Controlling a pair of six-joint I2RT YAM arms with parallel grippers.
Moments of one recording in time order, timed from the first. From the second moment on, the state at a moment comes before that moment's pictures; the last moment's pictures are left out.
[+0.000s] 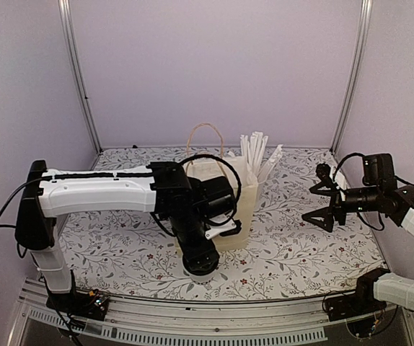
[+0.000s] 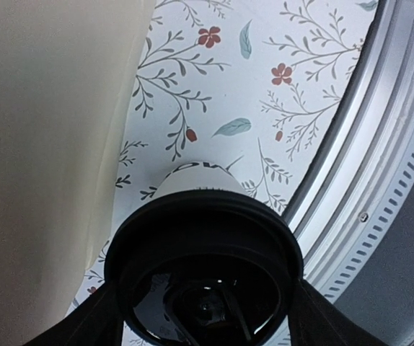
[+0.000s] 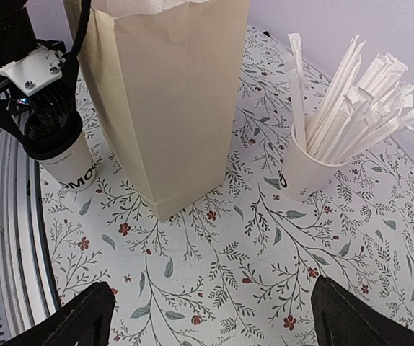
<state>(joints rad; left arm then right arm) -1.22 1.85 1.61 -1.16 0.03 -0.08 0.25 0.84 0.74 -0.58 -0.69 -0.56</state>
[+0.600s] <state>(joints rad) -1.28 1.85 1.61 -1.16 -0.04 -0.08 0.25 0.85 0.74 -0.58 -0.69 -0.56</state>
